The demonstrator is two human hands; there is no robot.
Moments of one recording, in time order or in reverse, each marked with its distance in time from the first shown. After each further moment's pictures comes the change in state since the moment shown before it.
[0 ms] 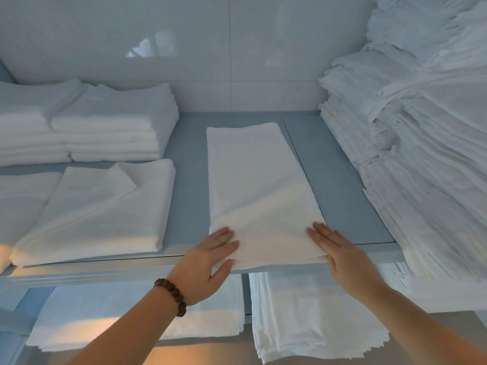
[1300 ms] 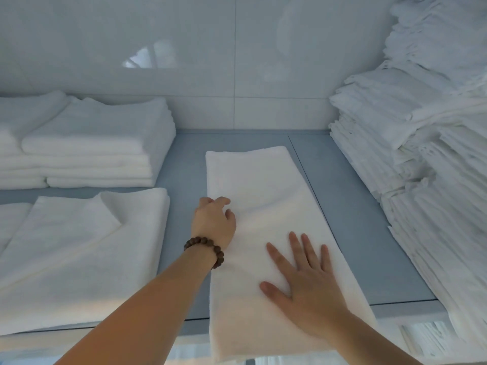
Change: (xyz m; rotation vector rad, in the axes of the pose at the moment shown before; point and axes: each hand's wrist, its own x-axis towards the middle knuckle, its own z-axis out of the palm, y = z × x) left_hand 0.165 -0.031 -0.030 -0.008 0.310 -0.592; right_hand 0.091 -0.080 0.020 -0.176 -0.305 0.154
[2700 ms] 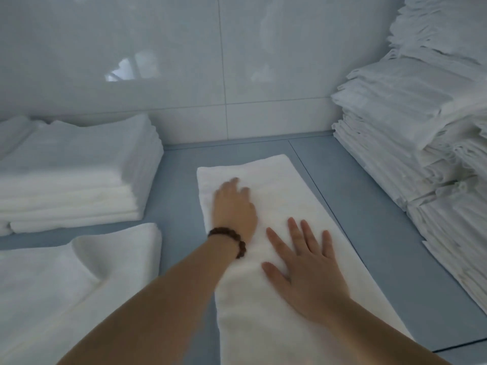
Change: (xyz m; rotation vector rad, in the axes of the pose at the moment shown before) left_hand 0.105 0.013 0.048 0.329 0.022 0.338; right_hand 0.095 -0.003 -0.004 -0.022 0.086 0.074
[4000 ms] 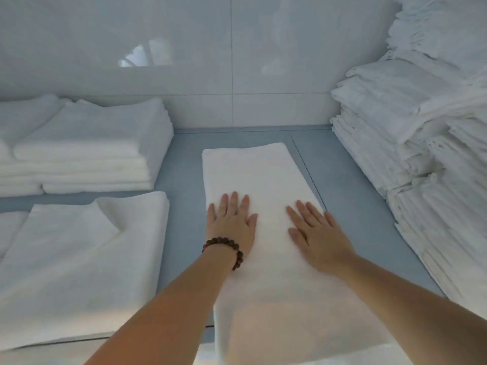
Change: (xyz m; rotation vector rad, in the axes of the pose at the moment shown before) left_hand -0.092 0.012 -0.007 0.170 -0.348 -0.099; right_hand -0.009 0.058 -0.011 -0.005 -0.098 -0.050
